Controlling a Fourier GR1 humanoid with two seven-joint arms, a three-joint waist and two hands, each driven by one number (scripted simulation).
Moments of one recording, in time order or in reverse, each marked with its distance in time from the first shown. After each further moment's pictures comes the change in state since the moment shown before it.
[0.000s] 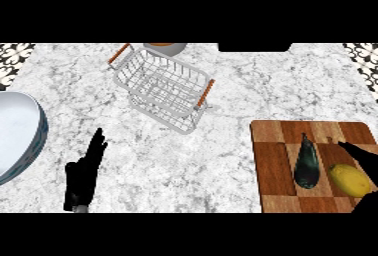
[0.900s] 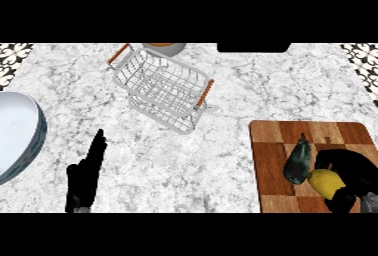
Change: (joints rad) left arm 0.016 -0.028 0.011 -0.019 -0.027 -0.008 0.003; right arm -0.030 0.102 0.093 0.043 0.208 -0.142 -0.111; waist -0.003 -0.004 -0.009
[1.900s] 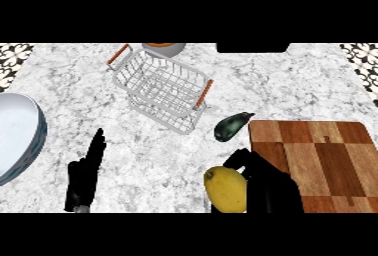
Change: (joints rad) left arm -0.009 0.004 0.004 0.003 -0.013 0.005 0.023; right arm -0.124 0.407 0.673 -0.551 0.245 -0.341 0.862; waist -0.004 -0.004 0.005
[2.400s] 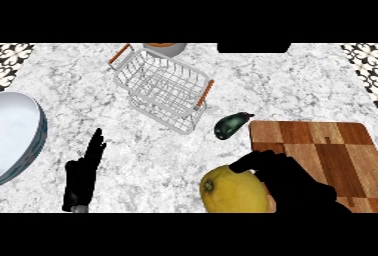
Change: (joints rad) left arm -0.001 0.008 0.007 -0.004 0.005 -0.011 0.009; right arm -0.280 -0.003 0.050 -0.187 0.156 0.123 0.078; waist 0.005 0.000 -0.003
